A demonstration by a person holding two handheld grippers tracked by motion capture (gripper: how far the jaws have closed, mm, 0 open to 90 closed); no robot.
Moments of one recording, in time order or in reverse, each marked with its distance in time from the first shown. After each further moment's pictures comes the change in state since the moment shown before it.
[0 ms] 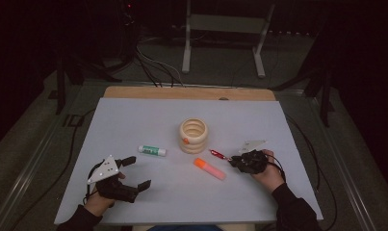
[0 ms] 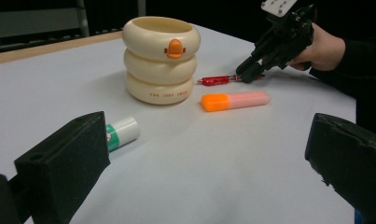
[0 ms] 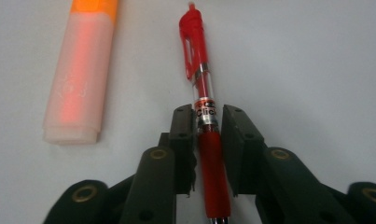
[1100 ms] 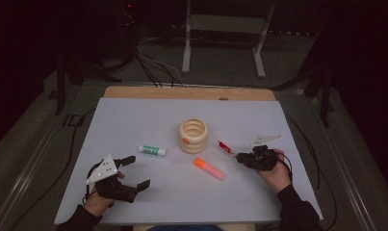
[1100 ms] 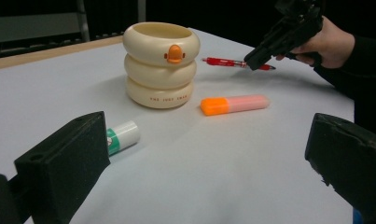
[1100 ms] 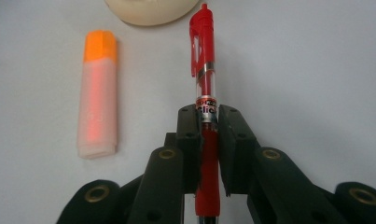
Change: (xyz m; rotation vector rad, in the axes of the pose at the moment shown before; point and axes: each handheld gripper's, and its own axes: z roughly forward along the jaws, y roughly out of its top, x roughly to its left) left arm 0.000 0.001 -0.003 -0.019 0.000 0.000; right arm -0.010 -0.002 -0.033 -0.084 0.021 0.199
